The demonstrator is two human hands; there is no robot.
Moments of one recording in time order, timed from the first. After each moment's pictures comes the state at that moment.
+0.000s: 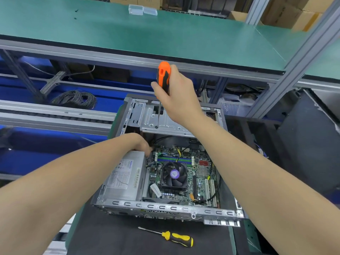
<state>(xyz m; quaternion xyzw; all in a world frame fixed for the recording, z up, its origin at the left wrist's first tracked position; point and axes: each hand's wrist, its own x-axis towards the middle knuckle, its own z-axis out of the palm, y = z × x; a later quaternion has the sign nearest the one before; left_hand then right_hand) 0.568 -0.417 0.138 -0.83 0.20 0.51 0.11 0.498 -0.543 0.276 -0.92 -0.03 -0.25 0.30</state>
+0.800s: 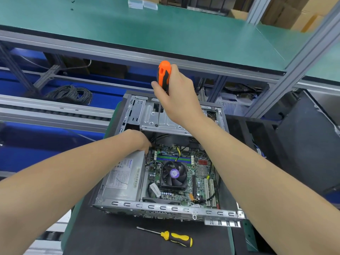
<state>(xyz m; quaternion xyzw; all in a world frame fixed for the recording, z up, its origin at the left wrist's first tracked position) 0.565 -0.424 0.142 -0.82 0.32 0.36 0.29 0.501 -0.535 0.272 -0.93 -0.01 -0.24 0.29</state>
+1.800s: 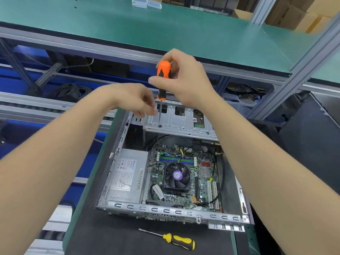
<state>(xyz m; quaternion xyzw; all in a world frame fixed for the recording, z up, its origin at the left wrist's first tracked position) 0.612 -0.376 0.263 -0.85 0.34 0.29 -0.26 0.516 -0.546 0.308 -0.91 -0.03 -0.17 0.38</state>
